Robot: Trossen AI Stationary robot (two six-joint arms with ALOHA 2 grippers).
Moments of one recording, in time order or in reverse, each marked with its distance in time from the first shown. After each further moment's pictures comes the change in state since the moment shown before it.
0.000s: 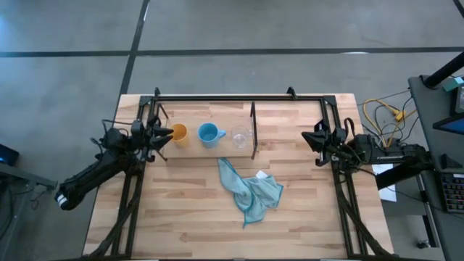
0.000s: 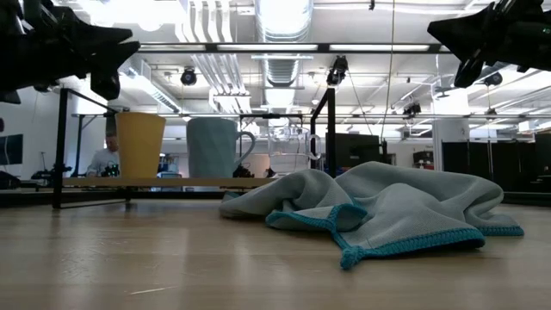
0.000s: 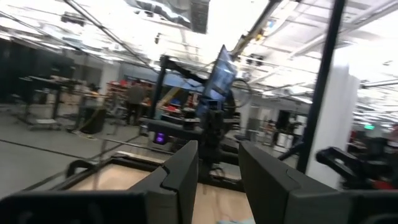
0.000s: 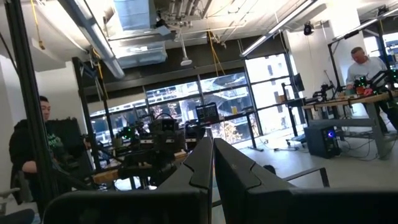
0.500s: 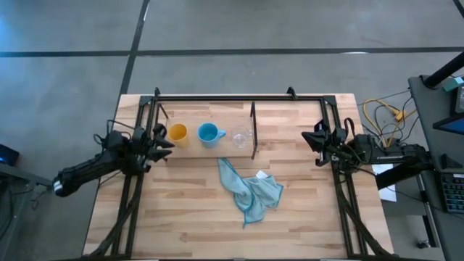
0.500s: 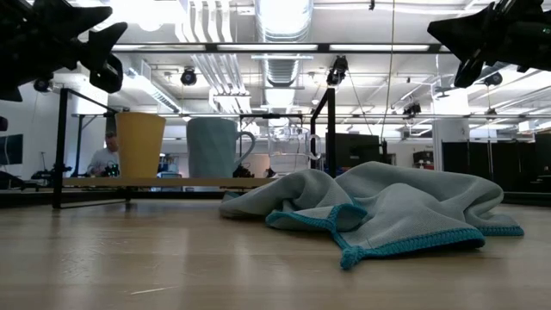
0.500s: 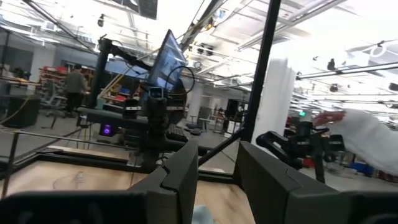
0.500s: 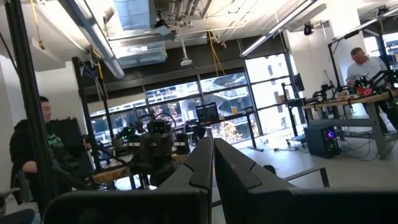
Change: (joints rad) left arm -0.237 -0.008 0.000 0.000 0.004 0.001; right arm 0.000 0.000 0.000 0.000 0.000 0.000
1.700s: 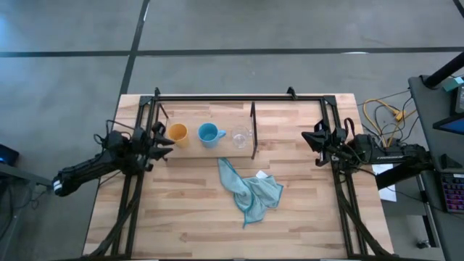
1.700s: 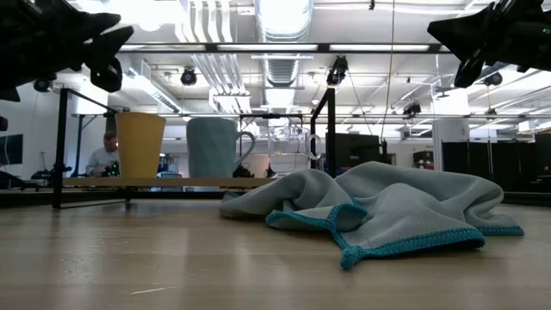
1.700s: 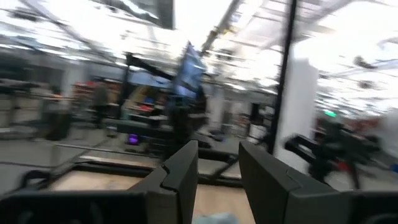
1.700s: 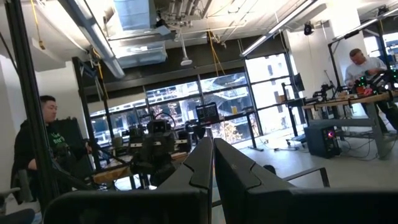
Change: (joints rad) left arm -0.005 0.011 0.000 0.000 -0.078 0.086; right arm 0.000 0.000 0.000 0.000 0.000 0.000
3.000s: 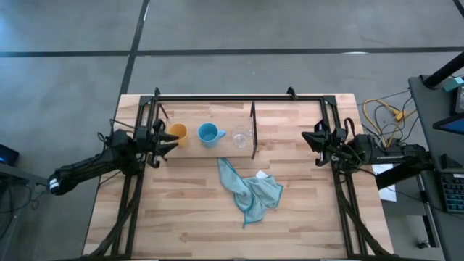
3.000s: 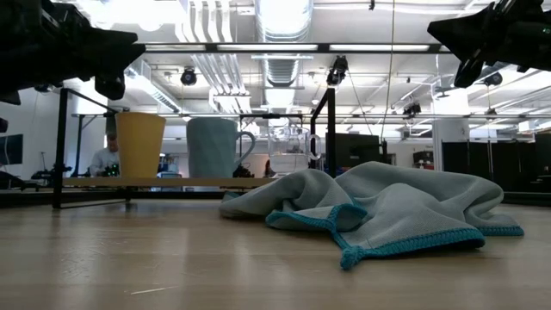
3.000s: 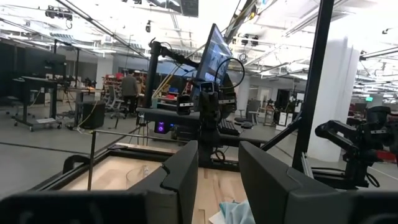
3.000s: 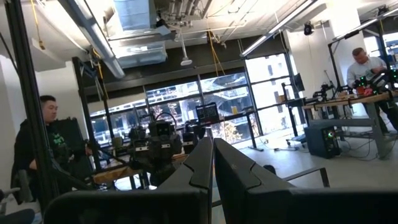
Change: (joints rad) left arm 0.000 0.085 0.001 -0.008 -0.104 0.097; right arm 0.000 0.000 0.000 0.000 0.000 0.000
